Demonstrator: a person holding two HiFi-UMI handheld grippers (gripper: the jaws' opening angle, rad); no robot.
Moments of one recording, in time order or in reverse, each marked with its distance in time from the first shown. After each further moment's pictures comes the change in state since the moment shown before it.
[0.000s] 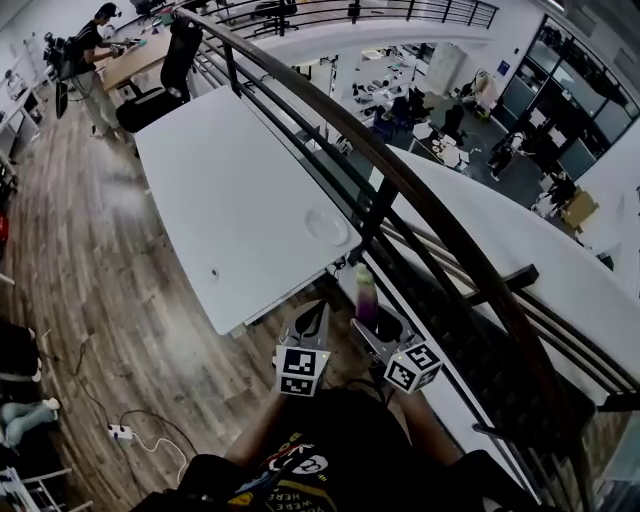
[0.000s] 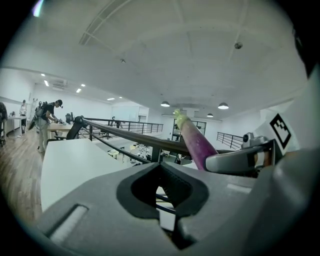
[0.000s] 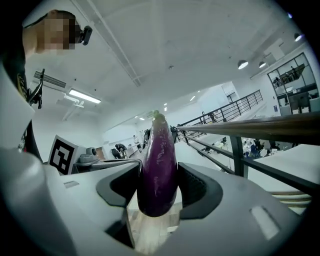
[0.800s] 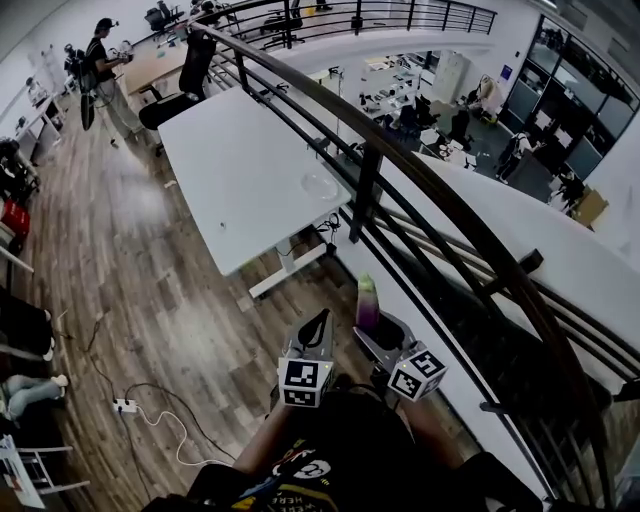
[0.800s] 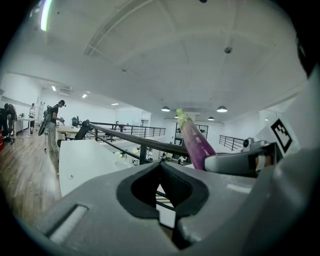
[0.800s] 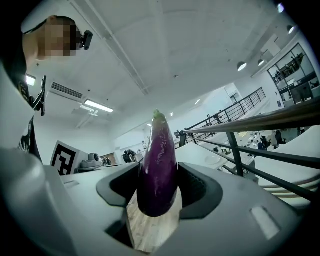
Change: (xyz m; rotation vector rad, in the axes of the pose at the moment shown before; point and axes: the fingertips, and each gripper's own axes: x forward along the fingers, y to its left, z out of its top) left arm -0.194 -0.196 -0.047 -0.005 -0.057 0.056; right arm -0.238 0.126 -0.062 0.022 -0.075 0.092
